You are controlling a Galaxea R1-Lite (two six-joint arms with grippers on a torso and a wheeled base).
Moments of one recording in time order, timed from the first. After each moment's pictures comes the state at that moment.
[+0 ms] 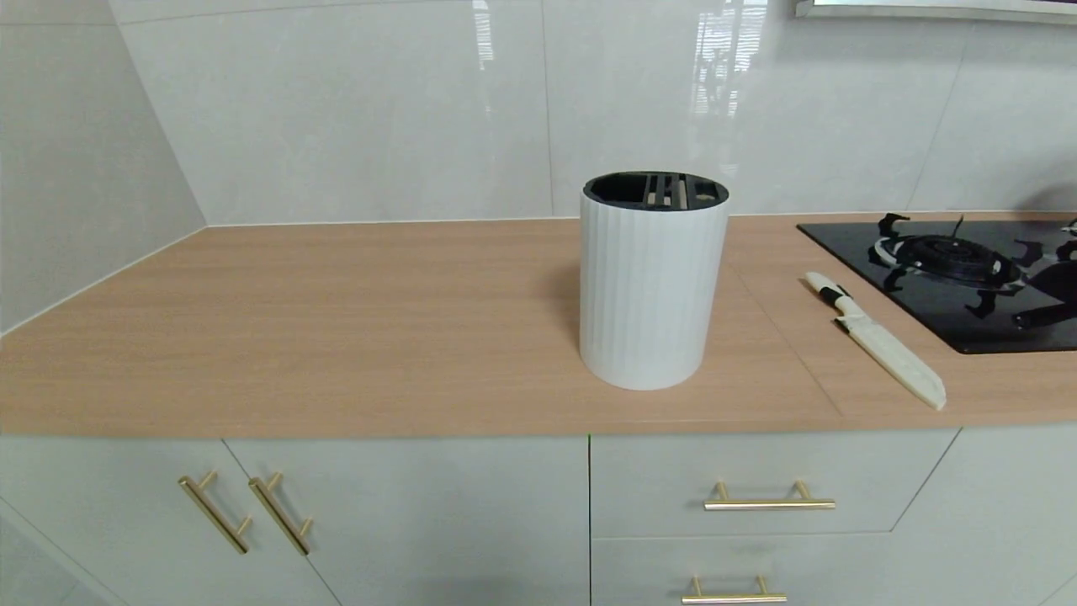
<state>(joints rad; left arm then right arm) 0.00 0.00 0.00 -0.01 0.00 -0.01 0.00 0.00 0.00 0.00 0.03 0.00</state>
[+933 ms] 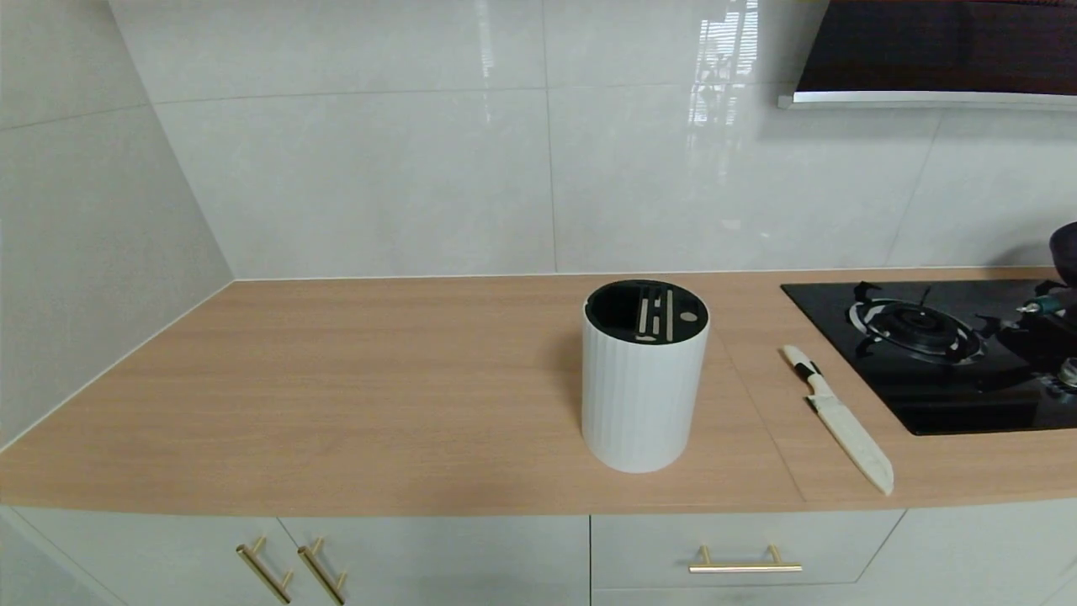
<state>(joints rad) 0.00 0.00 0.00 -0.01 0.00 -0.01 0.00 0.00 0.00 0.00 0.03 0.00</state>
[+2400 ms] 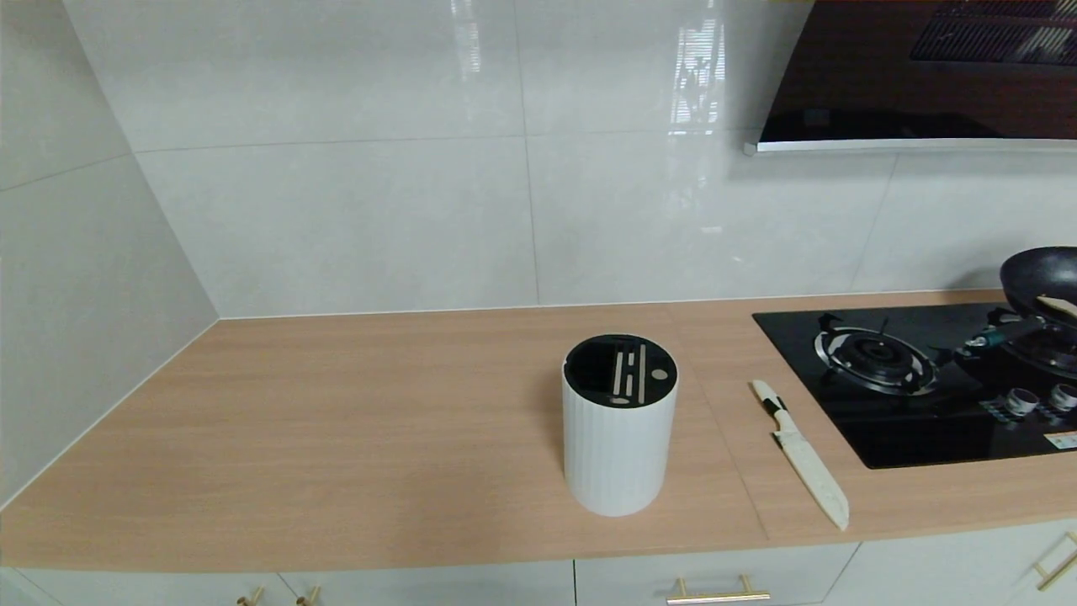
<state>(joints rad) 0.00 0.00 0.00 -0.01 0.00 -0.01 0.00 0.00 0.00 0.00 0.03 0.00</state>
